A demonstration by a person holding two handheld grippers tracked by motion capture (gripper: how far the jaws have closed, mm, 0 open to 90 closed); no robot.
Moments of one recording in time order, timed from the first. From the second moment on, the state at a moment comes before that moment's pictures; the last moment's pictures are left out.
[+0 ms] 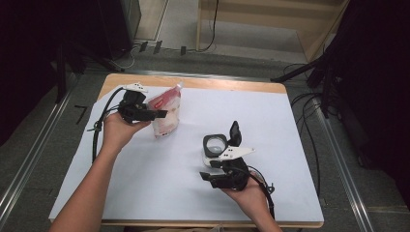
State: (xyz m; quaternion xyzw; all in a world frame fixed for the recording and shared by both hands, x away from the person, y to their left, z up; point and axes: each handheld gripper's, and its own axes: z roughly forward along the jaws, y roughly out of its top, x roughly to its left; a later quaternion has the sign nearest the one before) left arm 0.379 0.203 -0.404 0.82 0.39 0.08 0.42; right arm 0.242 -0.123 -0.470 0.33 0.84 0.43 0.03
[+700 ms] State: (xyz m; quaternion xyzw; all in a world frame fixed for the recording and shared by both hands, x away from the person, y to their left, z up) left arm 0.367 0.219 -0.370 0.81 0.40 0.02 0.42; right arm 0.250 -0.087 -0.461 0.31 0.83 0.46 0.02
